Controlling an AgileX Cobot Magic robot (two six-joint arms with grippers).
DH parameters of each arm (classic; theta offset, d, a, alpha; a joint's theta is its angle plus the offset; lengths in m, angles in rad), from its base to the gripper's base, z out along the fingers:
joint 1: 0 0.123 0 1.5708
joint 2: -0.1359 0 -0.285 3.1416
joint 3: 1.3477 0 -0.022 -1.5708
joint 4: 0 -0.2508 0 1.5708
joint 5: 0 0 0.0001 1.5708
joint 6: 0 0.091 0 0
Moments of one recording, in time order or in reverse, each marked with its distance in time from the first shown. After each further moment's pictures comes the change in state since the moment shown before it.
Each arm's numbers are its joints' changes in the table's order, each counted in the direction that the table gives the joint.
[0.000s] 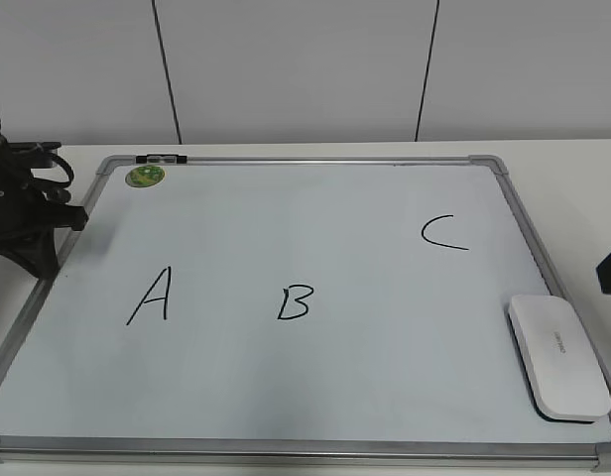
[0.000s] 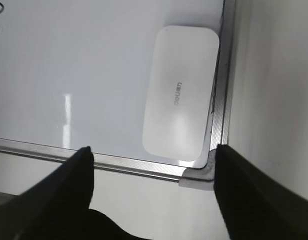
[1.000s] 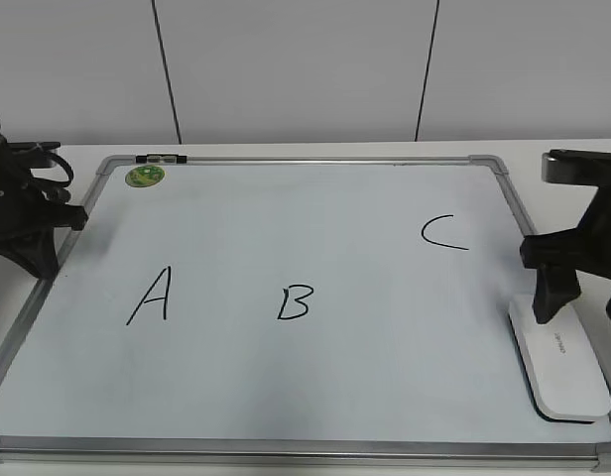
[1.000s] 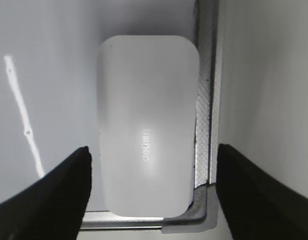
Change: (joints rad) left arm 0.000 0.000 0.000 0.006 0.000 0.000; right arm 0.150 -0.441 -0.175 0.276 -0.022 0.388
